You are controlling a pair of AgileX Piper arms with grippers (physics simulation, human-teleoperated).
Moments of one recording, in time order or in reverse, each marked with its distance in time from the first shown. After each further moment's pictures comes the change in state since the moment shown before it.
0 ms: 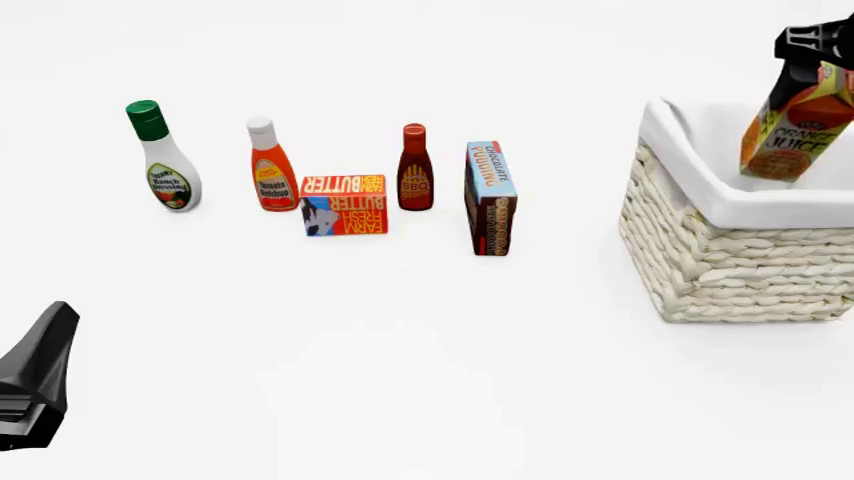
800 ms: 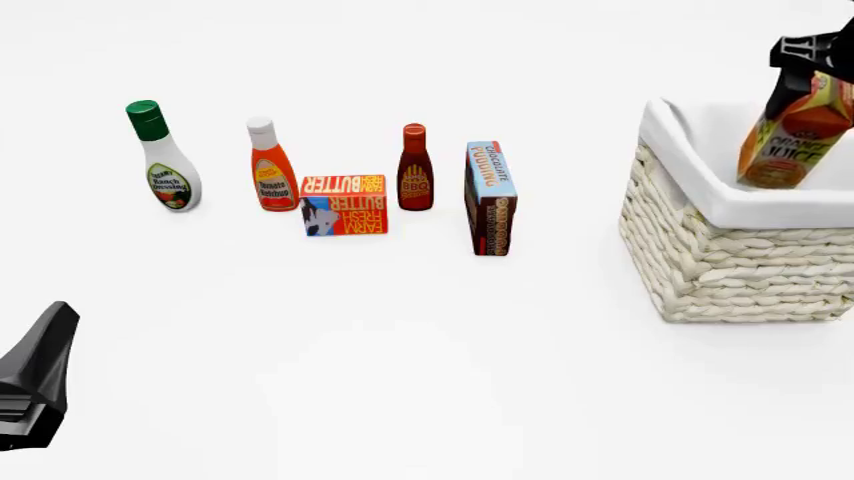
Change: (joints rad) left arm 0.000 0.000 0.000 0.000 0.000; right arm -0.009 0.030 0.000 0.000 0.031
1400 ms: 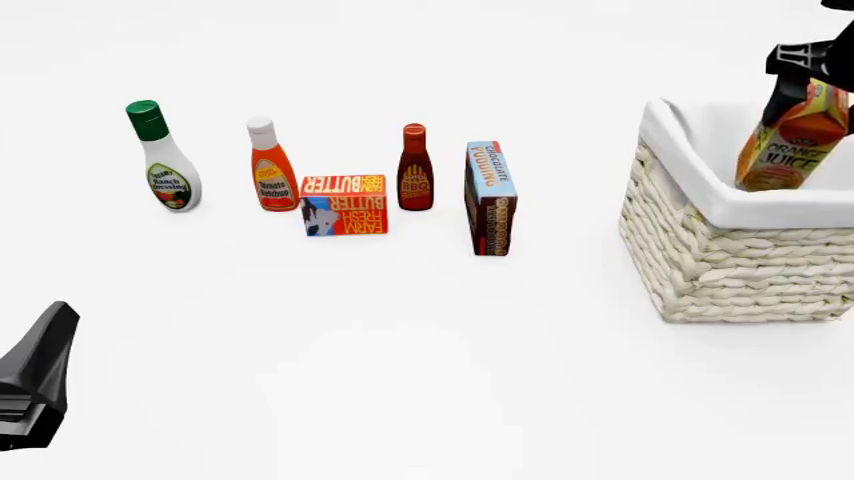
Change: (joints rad) left arm 0.000 0.000 0.000 0.000 0.000; right arm -0.002 0.014 0.008 0.000 0.012
